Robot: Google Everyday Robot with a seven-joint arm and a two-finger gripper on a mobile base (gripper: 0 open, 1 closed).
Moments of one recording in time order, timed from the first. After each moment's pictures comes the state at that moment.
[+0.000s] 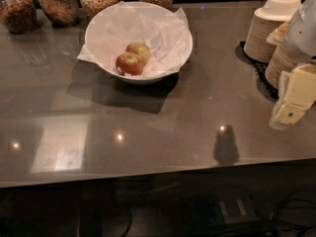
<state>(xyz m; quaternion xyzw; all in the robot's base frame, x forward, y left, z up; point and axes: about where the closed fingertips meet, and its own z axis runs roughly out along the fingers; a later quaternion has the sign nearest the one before) 0.438 -0.217 0.976 -0.60 0.78 -0.03 0.16</state>
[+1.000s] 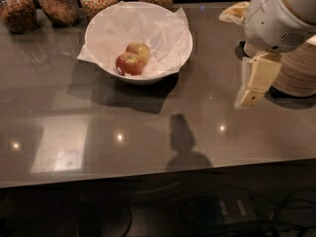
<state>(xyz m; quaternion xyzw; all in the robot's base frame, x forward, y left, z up) 0.481 -0.147 0.991 -0.71 0.66 -0.04 0.26</state>
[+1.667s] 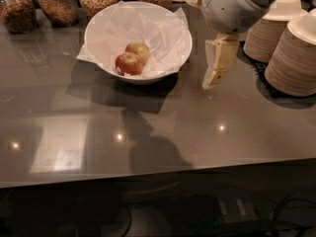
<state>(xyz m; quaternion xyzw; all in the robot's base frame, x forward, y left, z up) 0.518 -0.071 1.009 -0.80 0.51 -0.03 0.32</state>
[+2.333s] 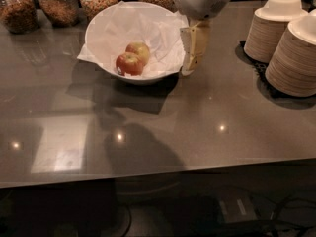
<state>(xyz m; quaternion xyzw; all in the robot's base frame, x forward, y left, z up) 0.544 -0.023 1.019 -0.84 0.44 -0.02 0.32</state>
